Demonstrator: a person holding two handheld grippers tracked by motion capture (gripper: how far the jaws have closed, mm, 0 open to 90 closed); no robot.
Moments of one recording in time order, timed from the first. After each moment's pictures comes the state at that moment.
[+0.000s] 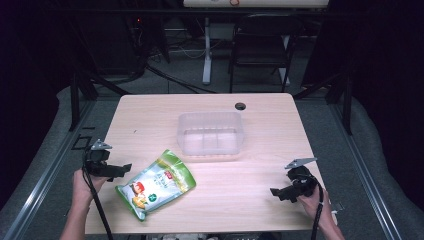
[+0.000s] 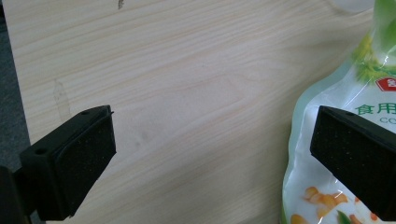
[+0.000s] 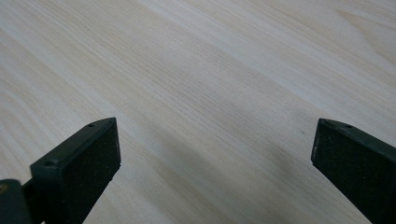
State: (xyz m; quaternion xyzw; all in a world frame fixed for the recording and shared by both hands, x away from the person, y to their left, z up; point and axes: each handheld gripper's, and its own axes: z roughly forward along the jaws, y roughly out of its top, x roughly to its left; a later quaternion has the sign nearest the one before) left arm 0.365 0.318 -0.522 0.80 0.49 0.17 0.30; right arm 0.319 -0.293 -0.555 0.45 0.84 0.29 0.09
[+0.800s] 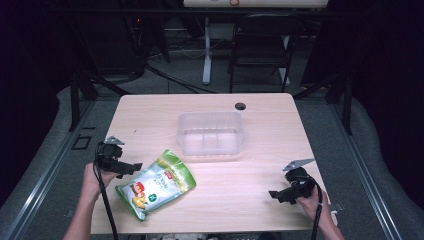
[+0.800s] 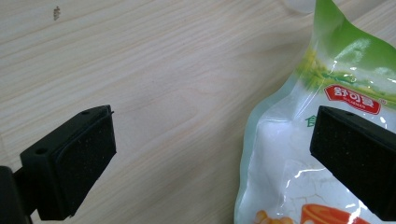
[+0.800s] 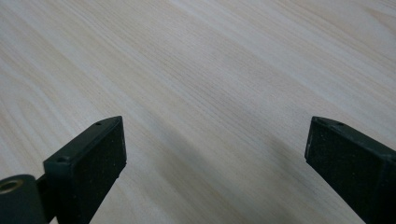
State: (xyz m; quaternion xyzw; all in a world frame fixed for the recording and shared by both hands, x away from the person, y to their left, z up) left arm 0.381 0.289 -0.518 0.83 0.47 0.11 0.30; right arm 0.317 -0.289 -0.557 0.43 0.85 0.29 0.08
